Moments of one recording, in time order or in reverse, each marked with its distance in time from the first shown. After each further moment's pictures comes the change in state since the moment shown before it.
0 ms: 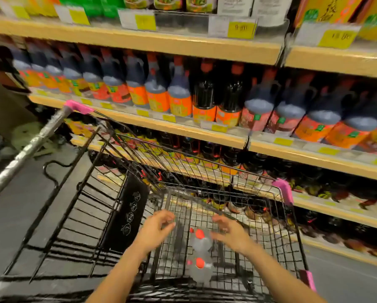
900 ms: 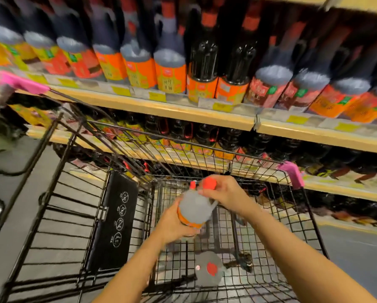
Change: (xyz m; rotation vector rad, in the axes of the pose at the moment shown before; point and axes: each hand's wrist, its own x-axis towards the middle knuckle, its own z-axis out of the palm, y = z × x) left_hand 0.076 -0.023 0.042 -0.342 -0.297 -0.073; right_hand 0.074 -0.068 -0.009 0.110 0.170 -0.253
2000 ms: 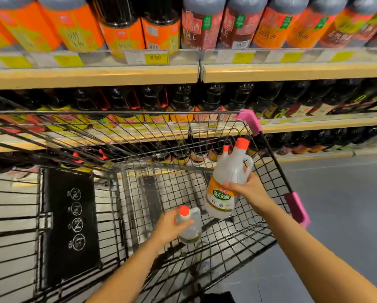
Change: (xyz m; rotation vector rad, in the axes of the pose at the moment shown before) left_hand 0.005 -0.064 0.090 0.163 -0.258 -0.100; right_hand -0.115 0.130 -0.034 0.504 0.476 0.348
